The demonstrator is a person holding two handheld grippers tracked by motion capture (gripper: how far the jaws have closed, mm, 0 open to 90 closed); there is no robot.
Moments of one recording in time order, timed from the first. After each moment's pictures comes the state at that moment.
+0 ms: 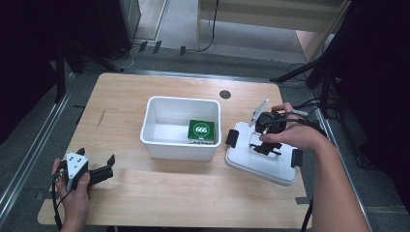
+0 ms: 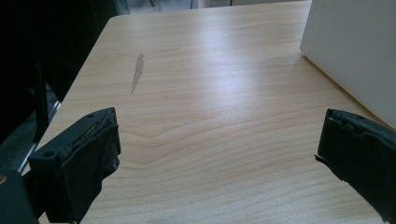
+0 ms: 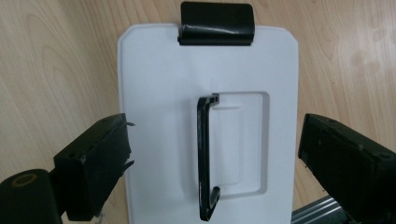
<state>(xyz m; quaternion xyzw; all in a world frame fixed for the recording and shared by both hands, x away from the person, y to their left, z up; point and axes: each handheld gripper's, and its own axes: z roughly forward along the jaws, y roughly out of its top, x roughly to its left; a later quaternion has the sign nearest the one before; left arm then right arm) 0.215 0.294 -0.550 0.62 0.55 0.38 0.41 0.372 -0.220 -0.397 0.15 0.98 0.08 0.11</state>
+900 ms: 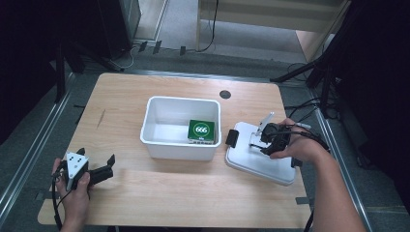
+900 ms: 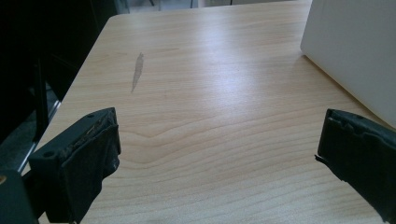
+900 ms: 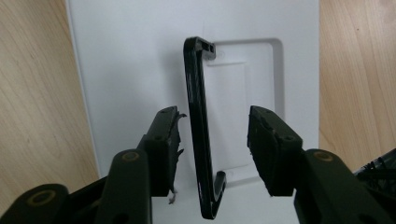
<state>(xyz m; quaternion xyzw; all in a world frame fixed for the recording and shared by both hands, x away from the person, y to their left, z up) 0.216 0.294 -0.550 0.62 0.56 0.38 0.41 0.370 -0.248 -0.443 0.19 0.97 0.06 0.12</state>
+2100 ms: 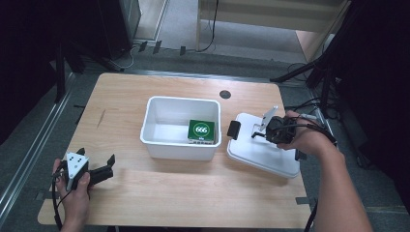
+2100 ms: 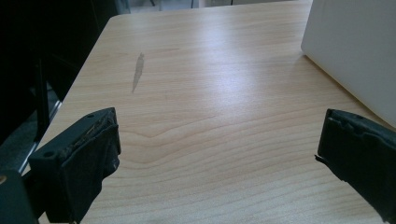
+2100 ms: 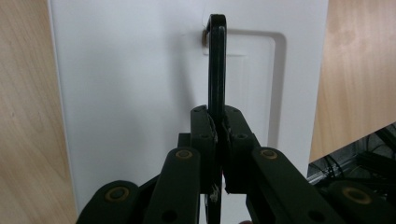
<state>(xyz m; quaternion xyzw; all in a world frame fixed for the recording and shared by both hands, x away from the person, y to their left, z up) 0.216 0.294 -0.550 0.62 0.56 0.38 0.40 0.376 -0.252 -0.413 0.13 0.98 0.05 0.15</state>
